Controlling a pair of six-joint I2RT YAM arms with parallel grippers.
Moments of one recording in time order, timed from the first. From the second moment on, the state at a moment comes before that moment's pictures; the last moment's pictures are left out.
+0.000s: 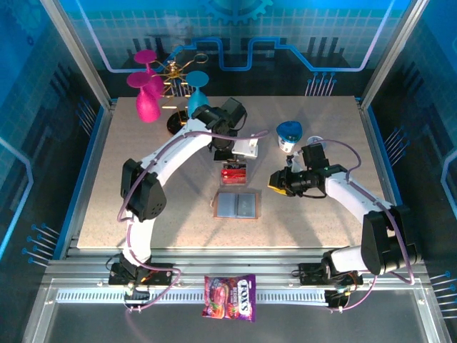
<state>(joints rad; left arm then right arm) -0.60 2.05 2.02 -1.24 0.12 1.00 0.22 1.37 0.80 -0.49 -0.67 0.62</state>
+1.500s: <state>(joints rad) -0.58 2.28 2.13 -1.28 0.09 1.01 0.14 1.36 0.75 -0.50 -0.70 0.60</state>
